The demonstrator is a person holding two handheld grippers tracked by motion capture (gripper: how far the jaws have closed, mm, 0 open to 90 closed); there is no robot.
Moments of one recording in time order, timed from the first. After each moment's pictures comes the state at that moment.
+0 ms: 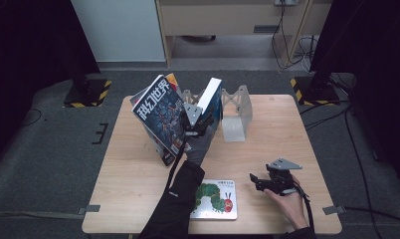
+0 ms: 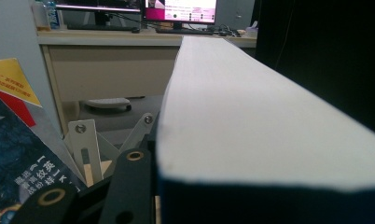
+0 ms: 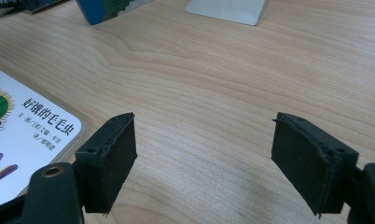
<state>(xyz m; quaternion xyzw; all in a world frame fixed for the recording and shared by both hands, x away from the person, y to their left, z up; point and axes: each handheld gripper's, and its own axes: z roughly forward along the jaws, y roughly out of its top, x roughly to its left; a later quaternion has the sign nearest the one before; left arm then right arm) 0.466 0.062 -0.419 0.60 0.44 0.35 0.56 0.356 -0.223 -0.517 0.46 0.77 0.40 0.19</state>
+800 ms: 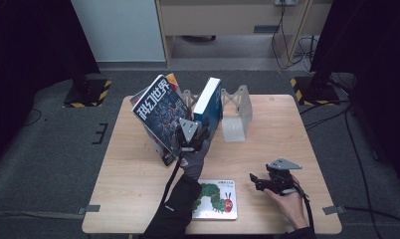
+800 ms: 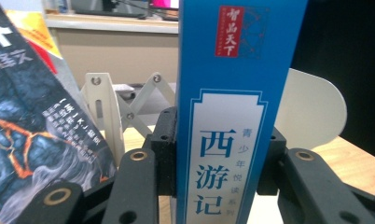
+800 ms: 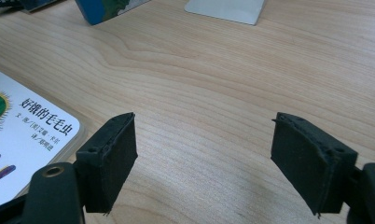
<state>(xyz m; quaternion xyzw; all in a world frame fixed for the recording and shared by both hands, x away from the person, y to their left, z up) 0.434 0.068 -0.443 0.60 0.47 0.36 0.54 0.357 -0.223 -0.517 0.46 0.77 0.40 0.19</state>
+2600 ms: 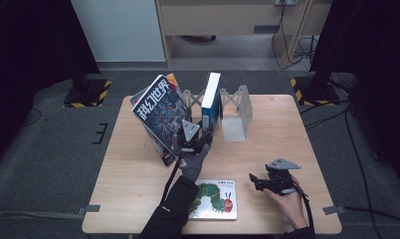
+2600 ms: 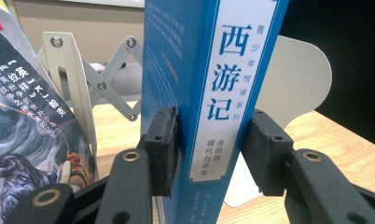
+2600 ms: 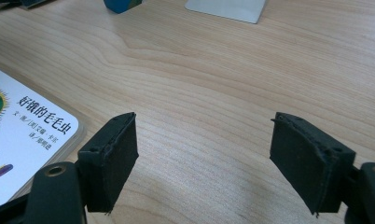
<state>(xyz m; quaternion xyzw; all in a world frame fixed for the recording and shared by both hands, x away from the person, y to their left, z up) 0.441 0.072 -0.462 0.64 0.45 0.29 0.55 0.357 -0.221 -0.518 0.46 0.77 0.39 0.19</state>
